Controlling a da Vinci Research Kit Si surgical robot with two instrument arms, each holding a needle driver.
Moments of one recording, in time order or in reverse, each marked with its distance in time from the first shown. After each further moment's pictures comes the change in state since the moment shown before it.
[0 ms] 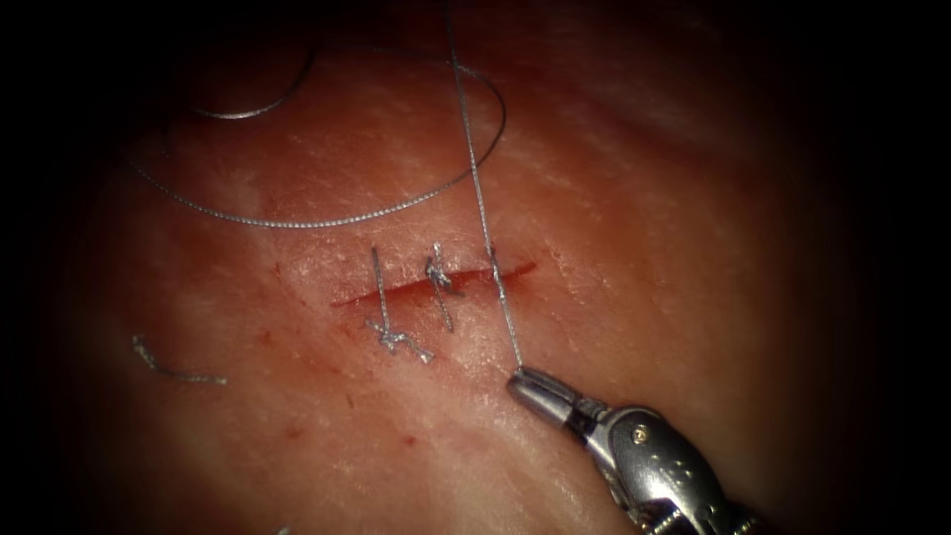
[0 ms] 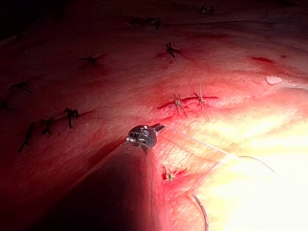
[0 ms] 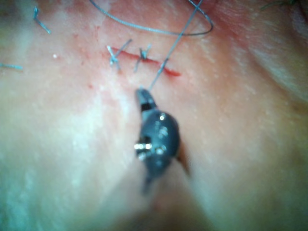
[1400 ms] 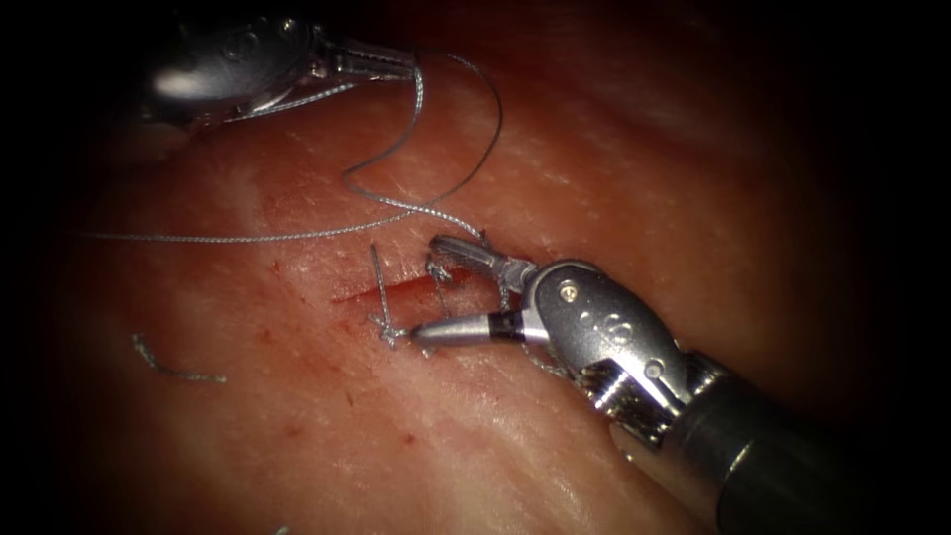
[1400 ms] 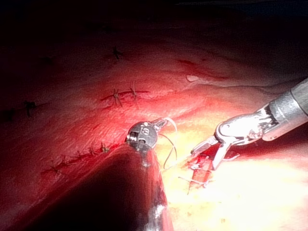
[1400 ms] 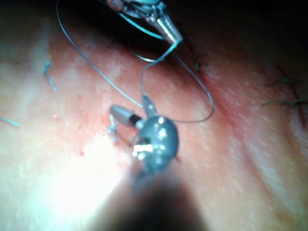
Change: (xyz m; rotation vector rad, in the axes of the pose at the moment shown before) right arm 0.011 0.007 0.011 0.279 -0.013 -0.039; left arm 0.010 0.024 -0.015 -0.201 0.092 0.031
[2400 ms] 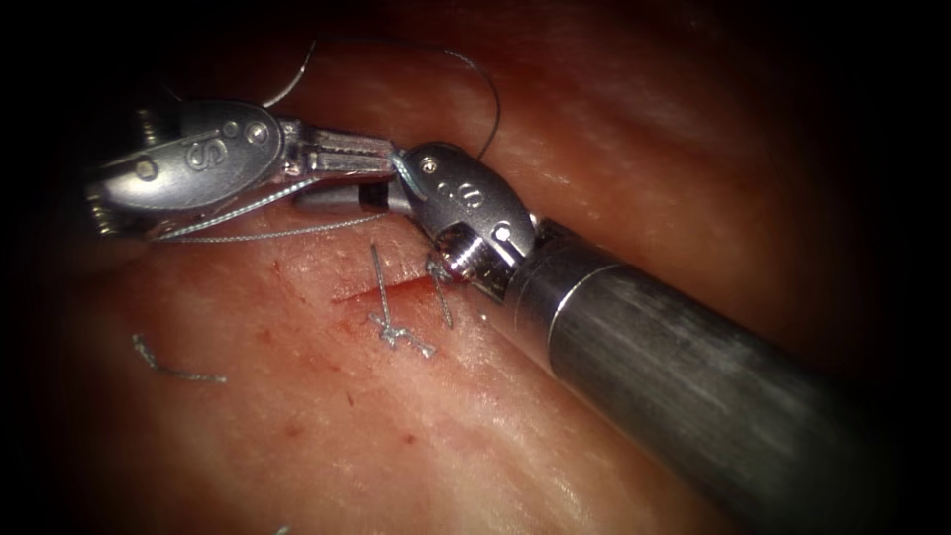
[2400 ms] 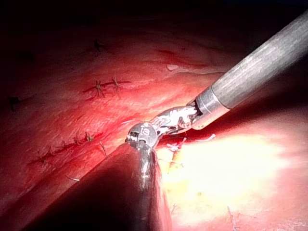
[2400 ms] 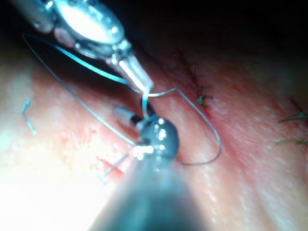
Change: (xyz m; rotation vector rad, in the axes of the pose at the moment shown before) right arm 0.001 0.007 0.006 -0.085 0.071 -0.022; left arm -0.001 0.007 -0.002 0.039 -0.039 0.068
